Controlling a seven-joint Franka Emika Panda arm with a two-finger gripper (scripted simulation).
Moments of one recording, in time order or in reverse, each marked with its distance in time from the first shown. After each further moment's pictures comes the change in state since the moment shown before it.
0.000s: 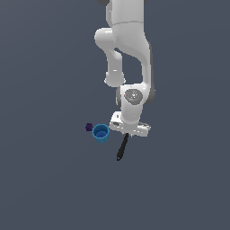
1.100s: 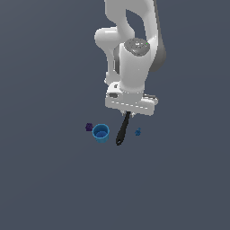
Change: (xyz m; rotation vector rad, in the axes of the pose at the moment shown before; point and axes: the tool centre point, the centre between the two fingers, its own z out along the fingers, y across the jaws) arm -0.005 0.012 -0.167 -0.001 -0.003 0.002
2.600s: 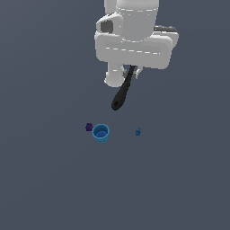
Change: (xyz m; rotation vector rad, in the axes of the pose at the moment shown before) arm 0.001 0.012 -0.200 -0.003 -0.004 0.003
